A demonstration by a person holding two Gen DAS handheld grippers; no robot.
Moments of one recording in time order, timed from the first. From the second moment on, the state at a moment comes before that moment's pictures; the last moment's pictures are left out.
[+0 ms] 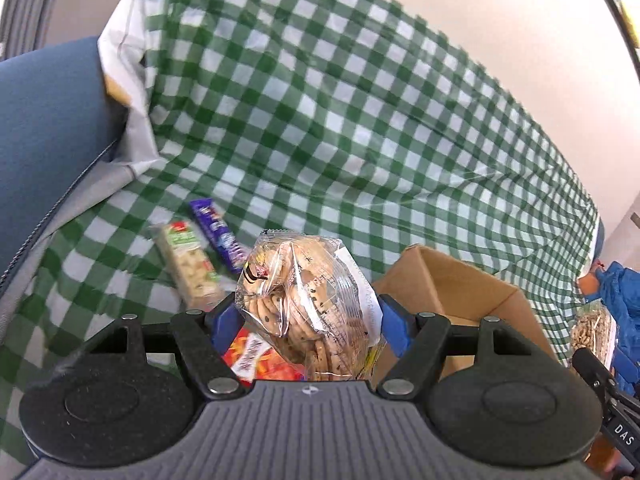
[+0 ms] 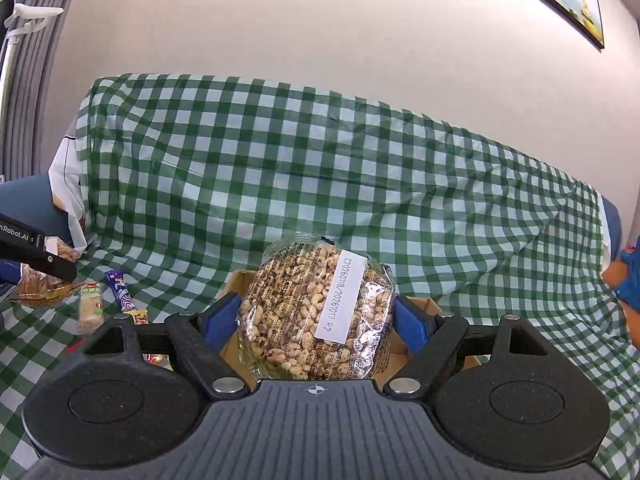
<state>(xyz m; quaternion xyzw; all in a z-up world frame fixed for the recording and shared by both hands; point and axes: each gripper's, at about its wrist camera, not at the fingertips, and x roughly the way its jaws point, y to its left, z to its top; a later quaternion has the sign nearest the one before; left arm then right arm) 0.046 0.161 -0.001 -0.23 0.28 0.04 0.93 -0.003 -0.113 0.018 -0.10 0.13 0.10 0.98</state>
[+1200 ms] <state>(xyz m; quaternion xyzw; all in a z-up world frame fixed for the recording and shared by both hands) 0.046 0.047 0.026 -0.15 0.18 -0.11 0.97 0.003 -0.160 0.042 -0.09 0.10 0.01 0.99</state>
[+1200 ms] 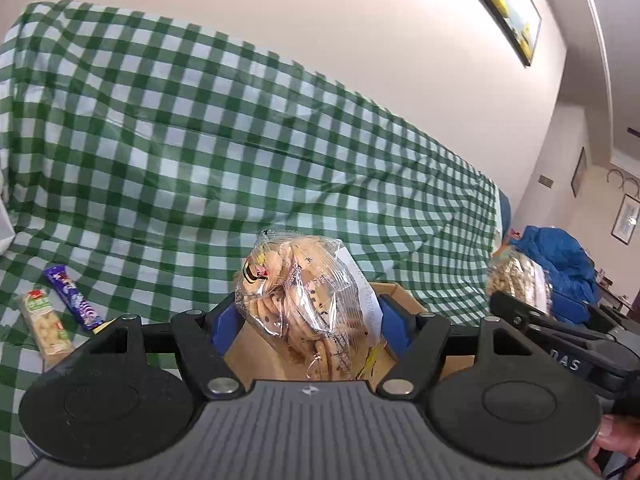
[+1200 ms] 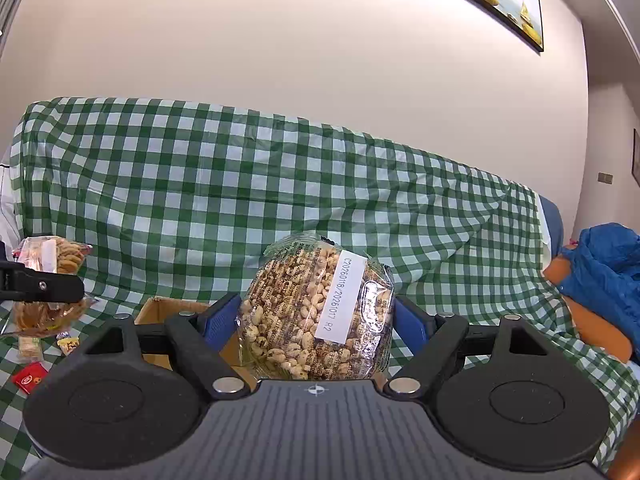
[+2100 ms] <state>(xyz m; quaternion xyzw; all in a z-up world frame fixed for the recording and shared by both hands) 0.047 -0.010 0.018 -0.10 0.17 -0.16 0.97 0.002 -0.157 0.040 -0.10 0.10 -0.01 0.99</state>
